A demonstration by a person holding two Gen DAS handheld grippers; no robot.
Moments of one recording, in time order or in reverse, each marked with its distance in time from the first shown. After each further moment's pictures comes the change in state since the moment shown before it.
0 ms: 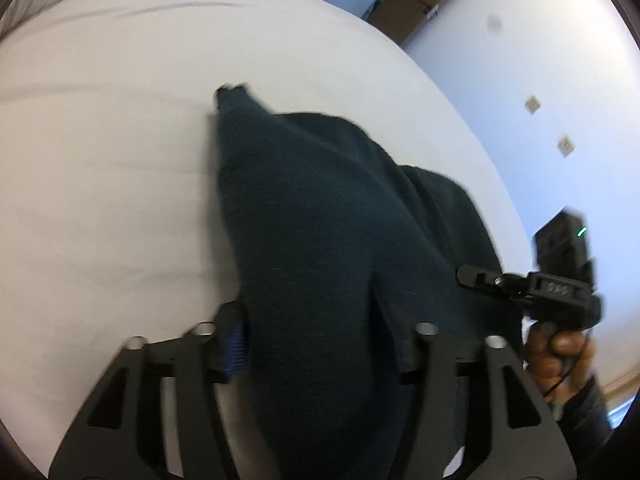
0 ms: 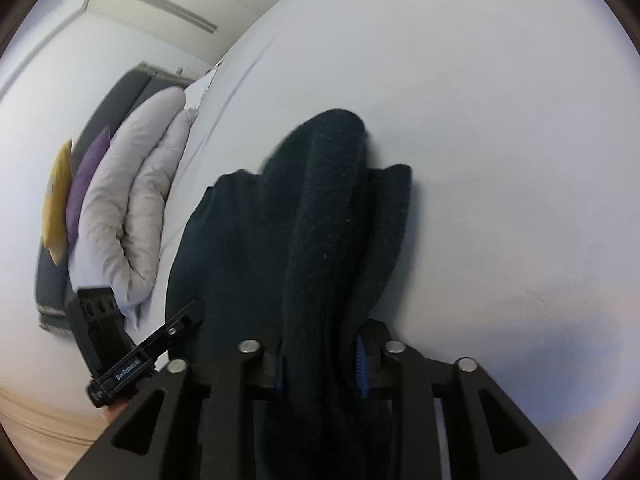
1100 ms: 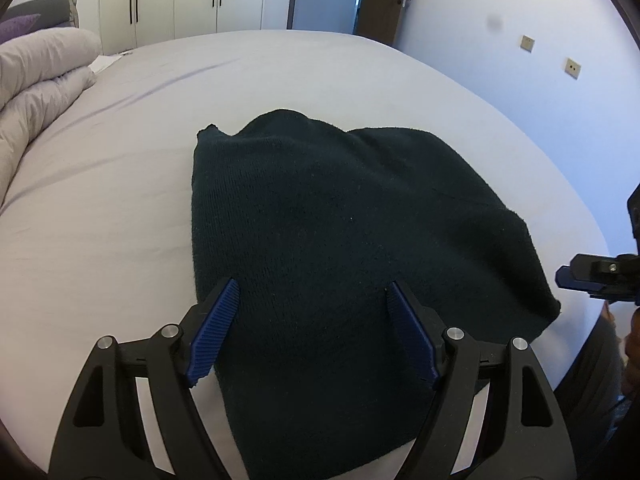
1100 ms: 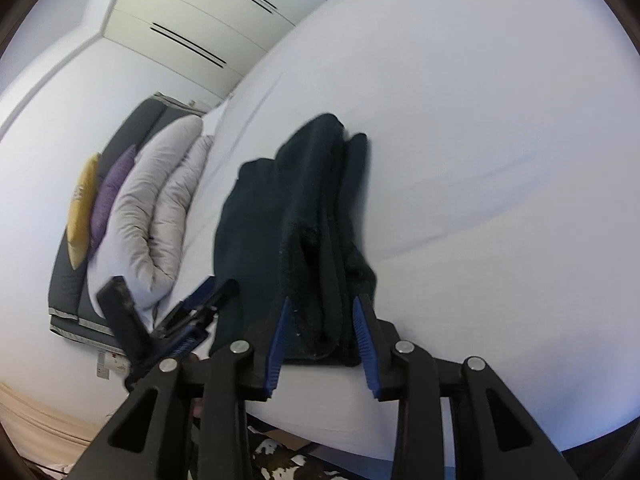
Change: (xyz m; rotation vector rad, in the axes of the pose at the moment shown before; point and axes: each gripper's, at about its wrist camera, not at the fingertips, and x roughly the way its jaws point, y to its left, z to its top) left arm -0.039 -0.071 -0.085 0.320 -0.125 0.282; right arm -0.118 -0.010 -0.113 -0.008 -0.145 0.015
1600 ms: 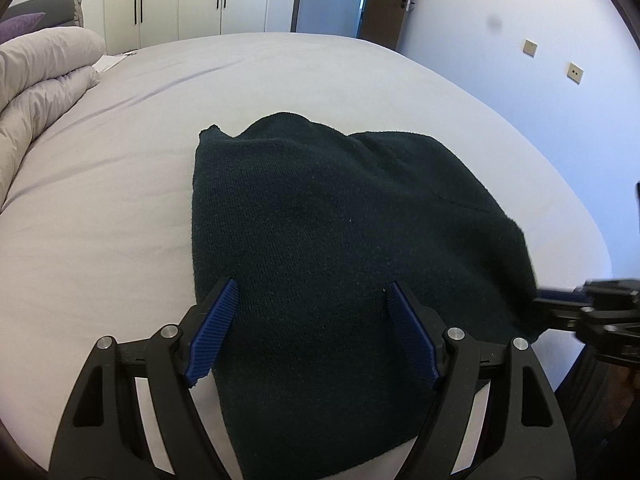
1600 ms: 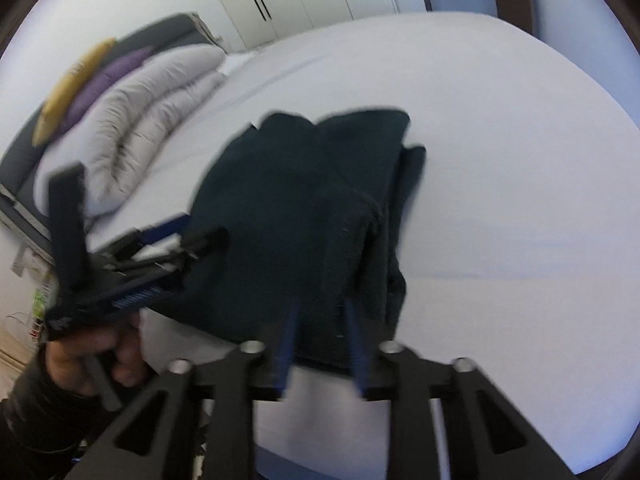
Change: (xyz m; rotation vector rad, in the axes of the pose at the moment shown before) left arm 0.001 0.000 0.000 -0.024 -0.010 -0.005; right arm 0.046 0.063 -0.017 -0.403 0.046 -0.258
